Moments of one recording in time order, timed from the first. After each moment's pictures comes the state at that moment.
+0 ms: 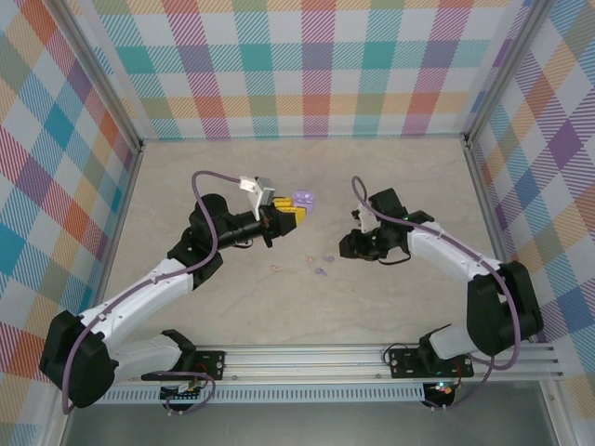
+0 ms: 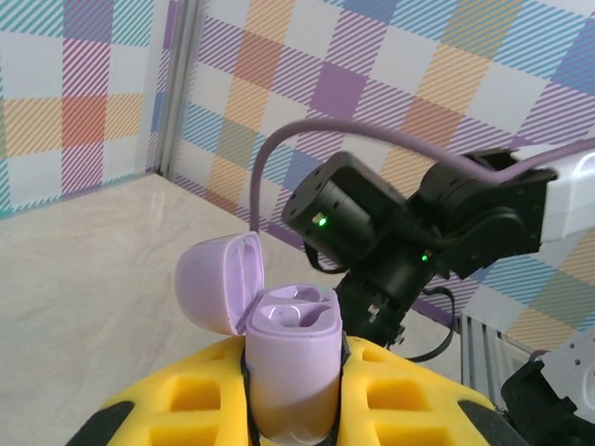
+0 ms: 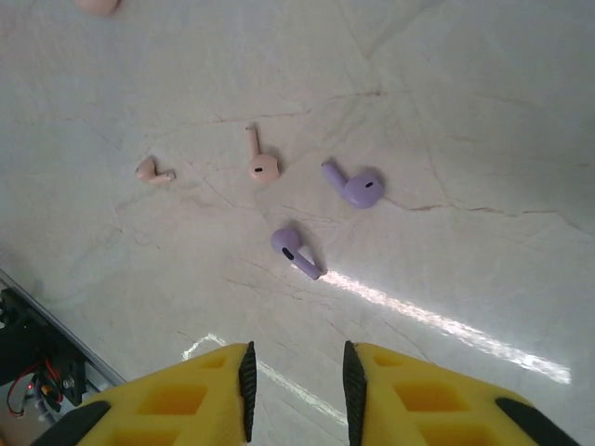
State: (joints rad) left arm -0.60 1.13 0.78 0.32 0.54 -0.29; right arm 0.44 1.44 0.91 -0.62 -0.51 0.39
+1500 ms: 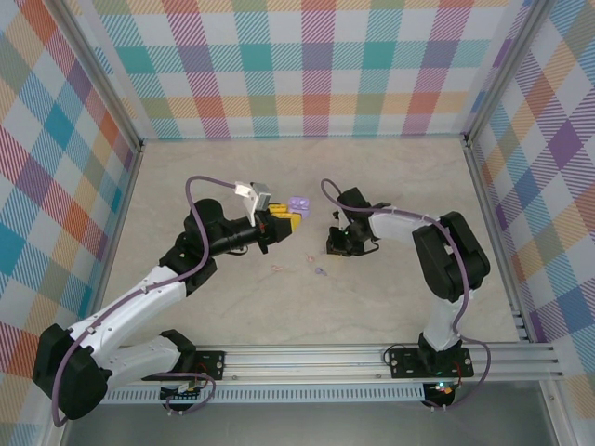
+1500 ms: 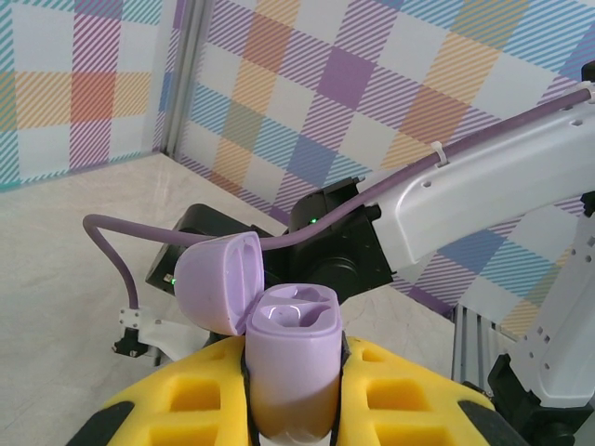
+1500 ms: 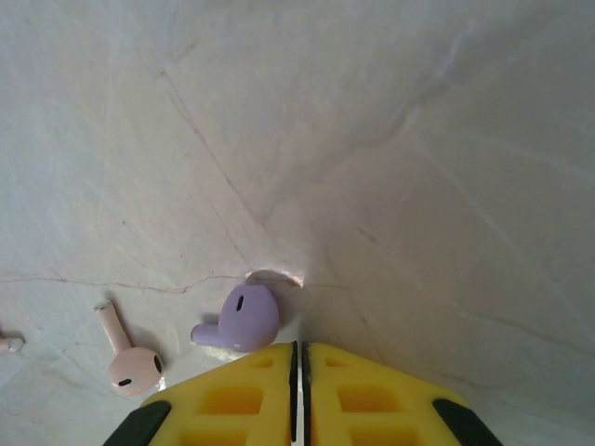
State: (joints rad) left arm -0.61 1.05 0.76 0.23 0.52 -0.29; right arm 0.50 1.85 1.10 -0.51 -0.32 0.50
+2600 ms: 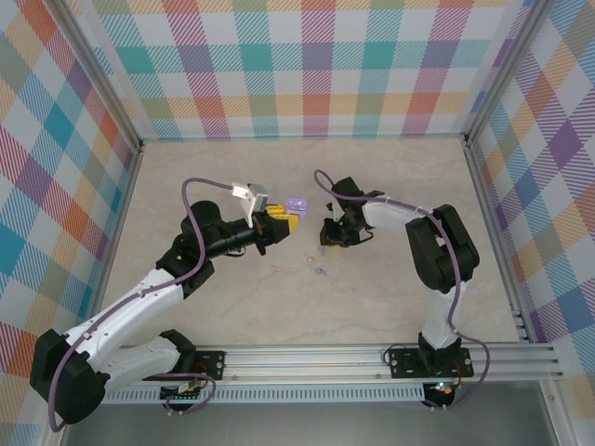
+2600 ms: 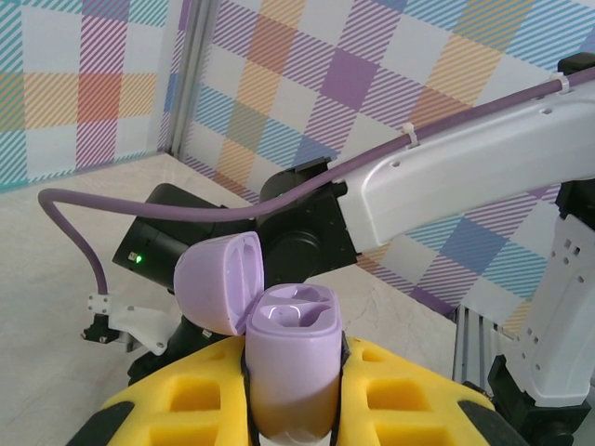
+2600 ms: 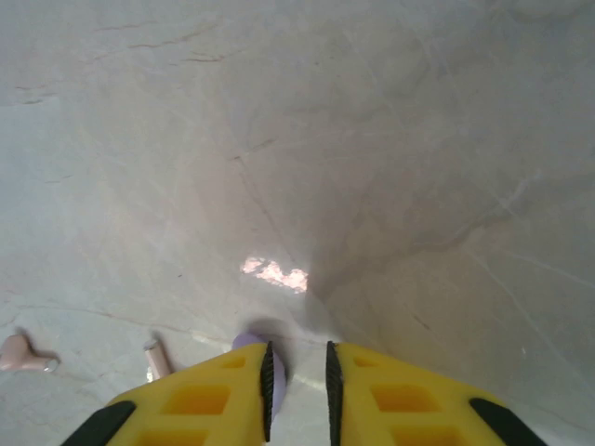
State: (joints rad) left arm -0.61 1.02 0.75 0.20 0.51 -0.29; right arm 0.50 1.92 1.25 -0.60 -0.35 0.44
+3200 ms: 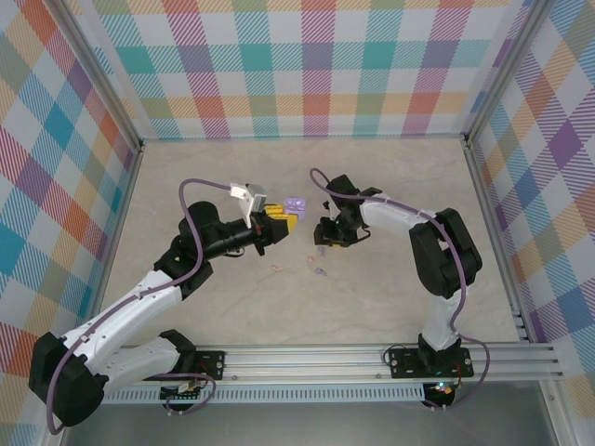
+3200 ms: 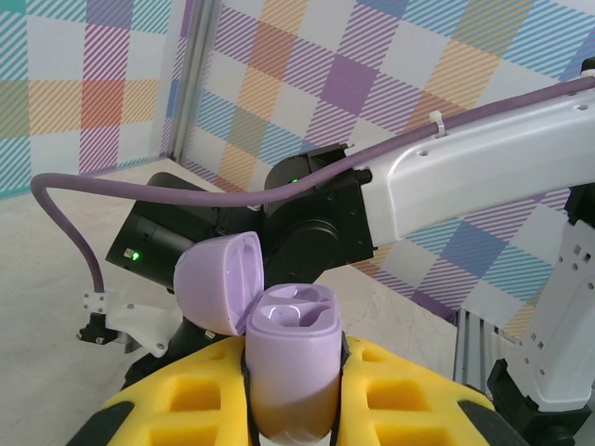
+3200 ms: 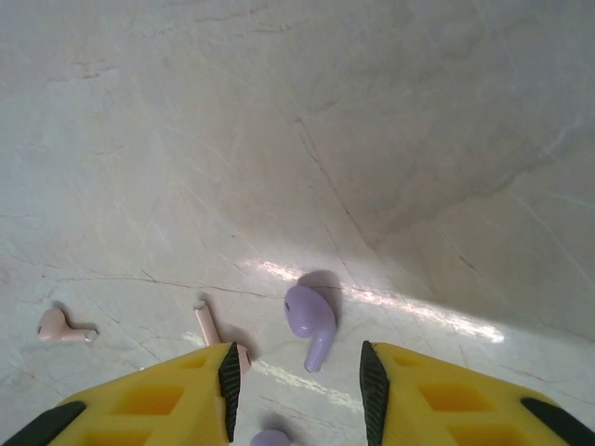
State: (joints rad) left arm -0.61 1.00 0.75 0.19 0.50 -0.29; right arm 0.56 1.90 1.31 -0.68 -0.29 0.49
